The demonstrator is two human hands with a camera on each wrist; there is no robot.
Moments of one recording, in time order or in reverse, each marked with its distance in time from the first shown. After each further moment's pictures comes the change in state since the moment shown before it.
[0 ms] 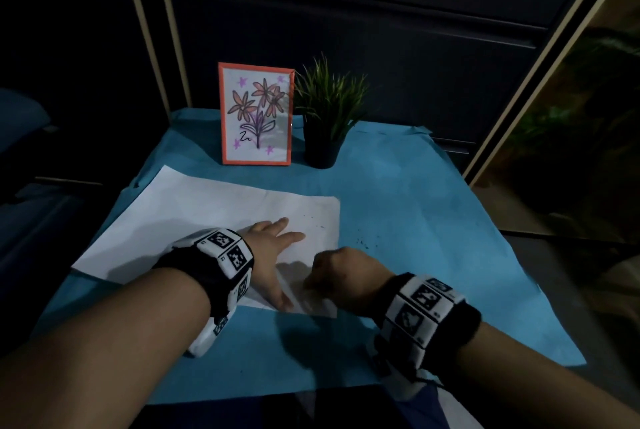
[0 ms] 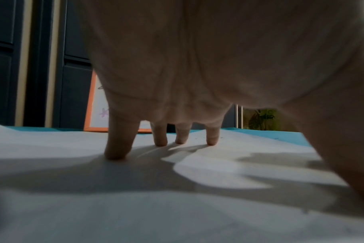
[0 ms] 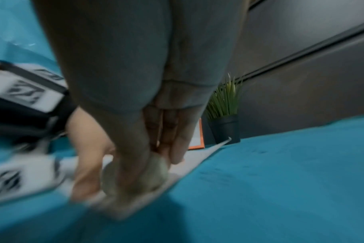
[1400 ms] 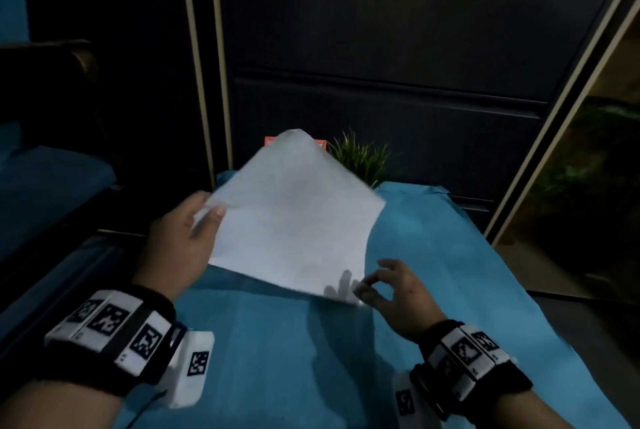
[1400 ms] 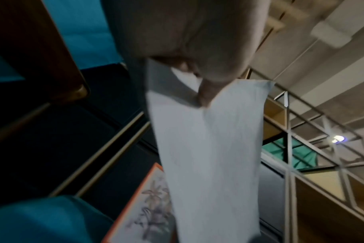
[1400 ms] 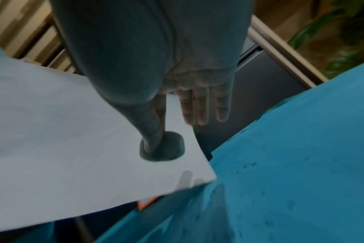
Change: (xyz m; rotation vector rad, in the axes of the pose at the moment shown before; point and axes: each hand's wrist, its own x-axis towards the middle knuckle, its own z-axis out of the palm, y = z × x) left_hand -0.113 -0.075 -0.021 -0.879 1.298 0.027; right_hand -0.006 0.011 -0.008 0.355 0.555 0.337
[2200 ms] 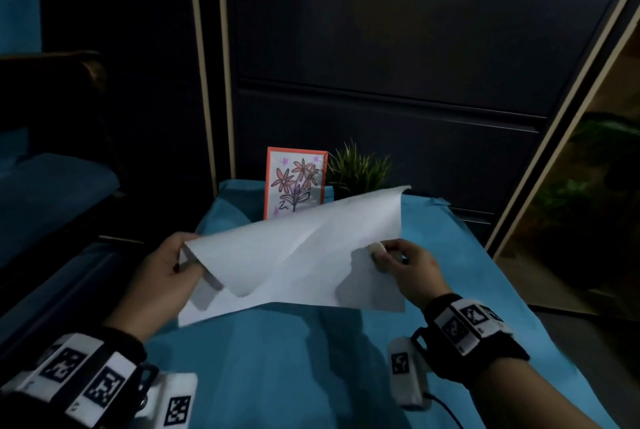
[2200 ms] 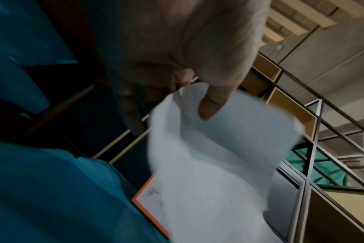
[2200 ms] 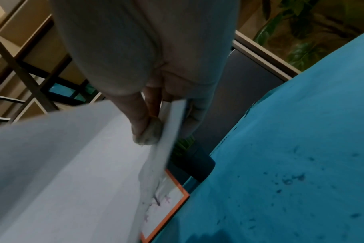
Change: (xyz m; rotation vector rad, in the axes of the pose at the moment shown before) left_hand -0.023 -0.017 -0.013 -0.094 -0.048 -0.284; right_hand 0.035 -0.017 -0.035 0.371 0.167 0.172
